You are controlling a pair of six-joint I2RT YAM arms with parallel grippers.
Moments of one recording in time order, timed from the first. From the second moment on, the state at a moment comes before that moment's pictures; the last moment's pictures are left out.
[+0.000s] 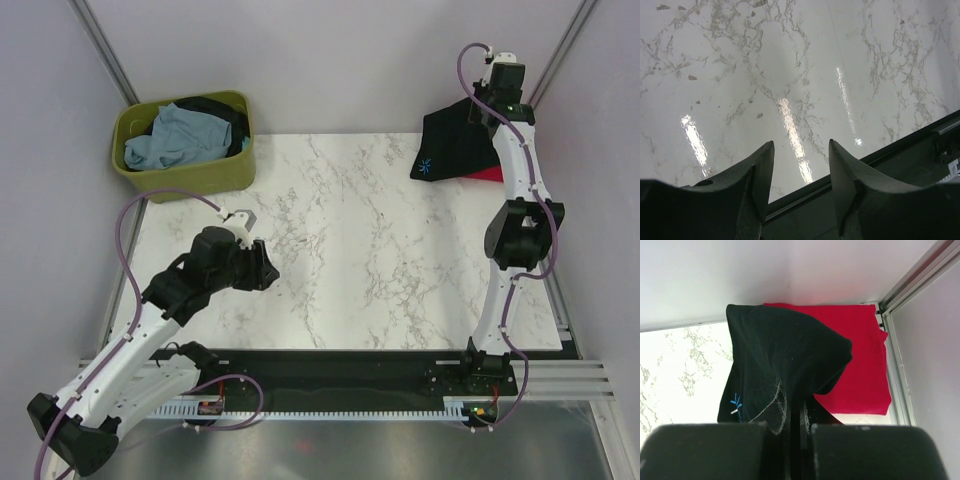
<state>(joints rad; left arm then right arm) -0.56 0.79 0.80 -0.67 0.06 -0.43 -0.09 2.21 2.28 -0.56 0.09 0.00</state>
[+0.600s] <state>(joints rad) -0.56 0.80 0.80 -0.68 0.06 -0.43 -0.10 2.24 2.34 -0.56 -0.02 -0.05</state>
